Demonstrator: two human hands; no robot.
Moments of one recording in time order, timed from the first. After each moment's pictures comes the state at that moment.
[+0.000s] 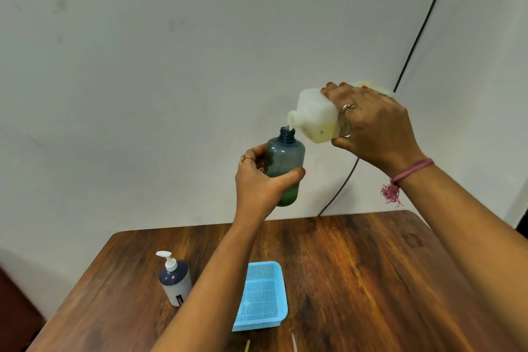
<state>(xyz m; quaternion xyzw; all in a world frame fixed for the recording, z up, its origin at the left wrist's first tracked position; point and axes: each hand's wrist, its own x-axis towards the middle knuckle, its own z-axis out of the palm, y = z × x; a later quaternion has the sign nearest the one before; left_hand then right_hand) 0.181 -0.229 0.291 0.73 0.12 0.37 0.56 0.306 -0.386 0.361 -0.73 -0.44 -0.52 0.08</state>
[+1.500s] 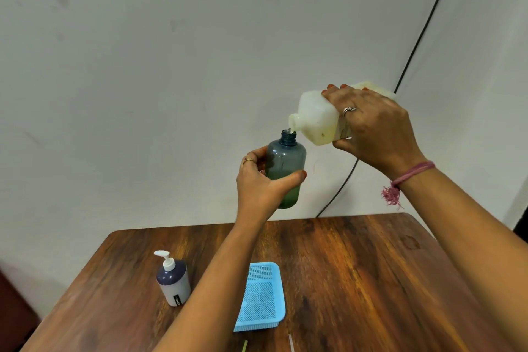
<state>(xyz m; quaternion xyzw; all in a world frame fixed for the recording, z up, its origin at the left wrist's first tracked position) 0.183 -0.233 0.289 0.72 0.13 0.37 0.57 0.305 -0.391 0.363 -0.73 -0.44 -0.51 0.07</state>
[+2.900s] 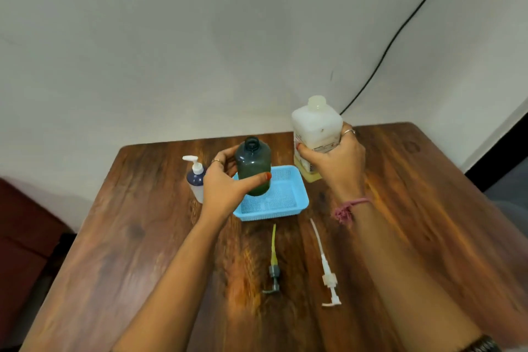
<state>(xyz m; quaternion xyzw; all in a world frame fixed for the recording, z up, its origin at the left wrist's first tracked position) 0.046 -0.139 0.155 0.72 0.19 0.25 0.62 0.161 -0.305 0.180 -0.84 -0.16 -0.15 0.50</state>
